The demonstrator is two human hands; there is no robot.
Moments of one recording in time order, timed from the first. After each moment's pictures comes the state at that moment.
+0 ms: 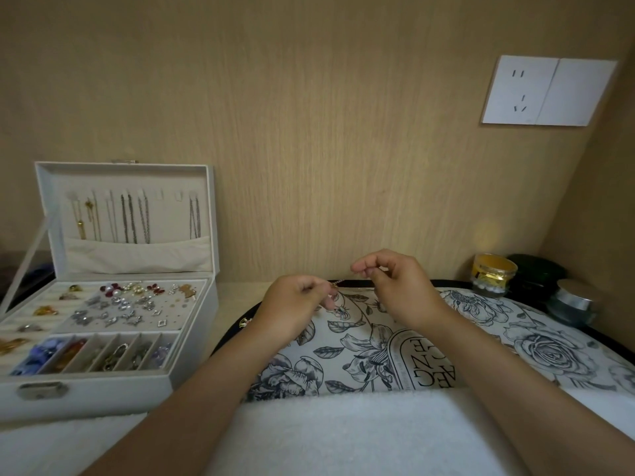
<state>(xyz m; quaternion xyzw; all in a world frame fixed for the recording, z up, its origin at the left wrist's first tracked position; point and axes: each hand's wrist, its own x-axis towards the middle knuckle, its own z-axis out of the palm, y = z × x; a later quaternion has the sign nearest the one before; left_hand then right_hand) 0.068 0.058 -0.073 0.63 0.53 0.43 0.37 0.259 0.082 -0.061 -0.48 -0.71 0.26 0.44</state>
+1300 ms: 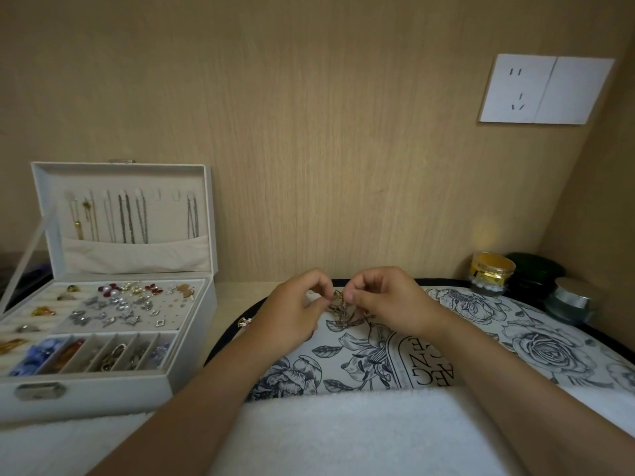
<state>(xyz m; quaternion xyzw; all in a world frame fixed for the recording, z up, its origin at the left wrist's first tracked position) 0.063 0.055 -0.084 0.72 0.49 0.41 0.27 0.262 0.076 -0.064 -0.44 -0.76 0.34 0.34</state>
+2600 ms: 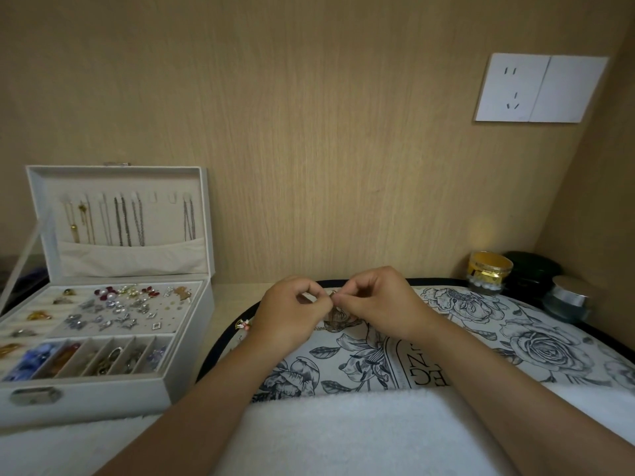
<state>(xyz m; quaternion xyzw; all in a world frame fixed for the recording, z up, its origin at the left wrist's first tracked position) 0.075 0.051 -0.080 0.64 0.56 0.46 0.27 0.251 0.071 -0.068 -0.44 -0.75 0.32 0.38</state>
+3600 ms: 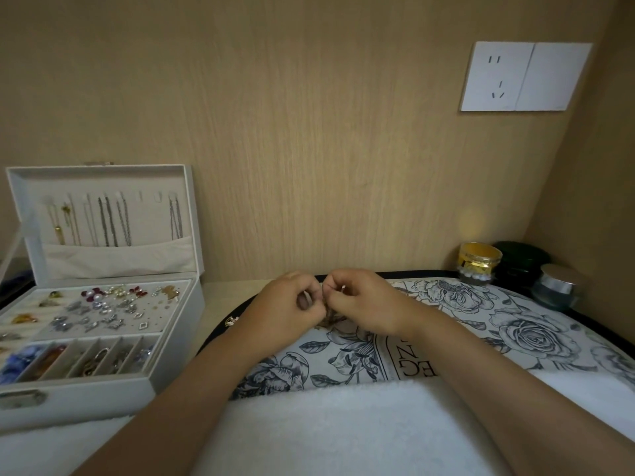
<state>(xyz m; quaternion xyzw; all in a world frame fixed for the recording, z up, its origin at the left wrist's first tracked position) 0.066 0.054 -0.079 0.78 0.49 0.35 0.17 0.249 0.069 -0.064 -0.44 -0.80 0.31 0.28</state>
